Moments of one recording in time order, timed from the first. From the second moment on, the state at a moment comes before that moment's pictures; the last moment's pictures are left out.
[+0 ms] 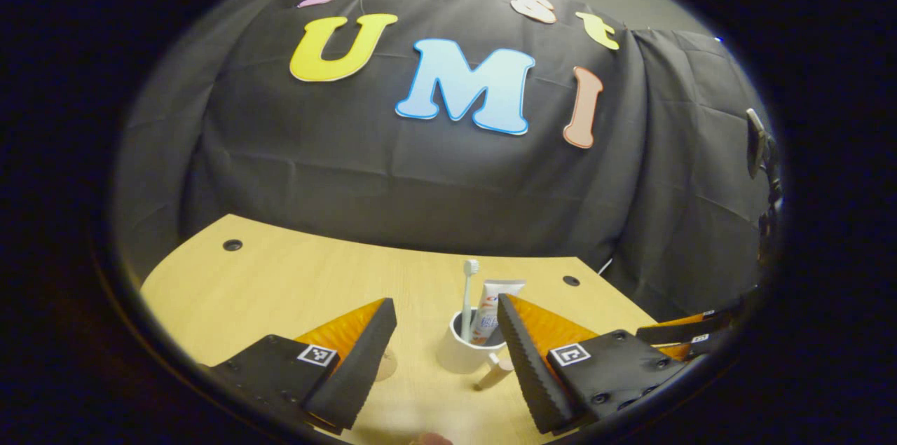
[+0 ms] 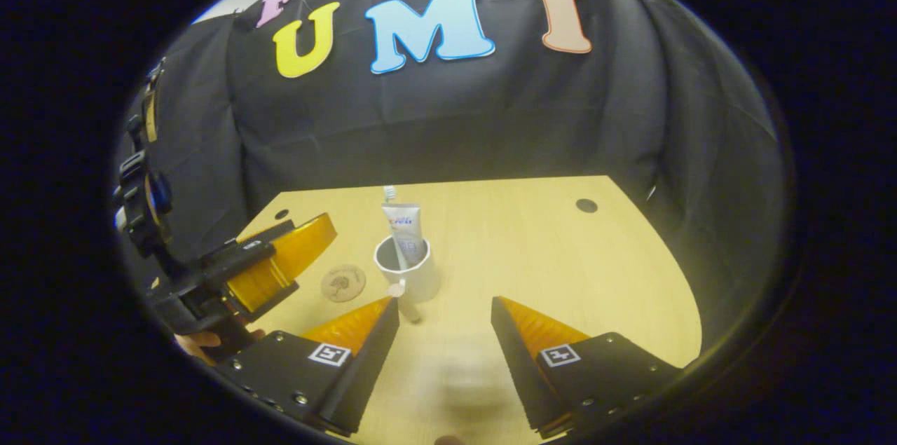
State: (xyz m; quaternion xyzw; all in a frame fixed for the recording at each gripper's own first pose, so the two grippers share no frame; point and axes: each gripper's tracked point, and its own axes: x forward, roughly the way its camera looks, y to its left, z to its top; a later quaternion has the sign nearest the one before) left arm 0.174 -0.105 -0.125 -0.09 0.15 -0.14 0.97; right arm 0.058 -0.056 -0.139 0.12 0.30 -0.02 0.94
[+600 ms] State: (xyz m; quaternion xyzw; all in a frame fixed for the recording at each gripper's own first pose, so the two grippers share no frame) left arm 0.122 -0.052 -0.118 -0.06 0.21 -0.09 0.97; right arm 0.089 -0.011 -0.187 0.12 0.43 0.02 0.90
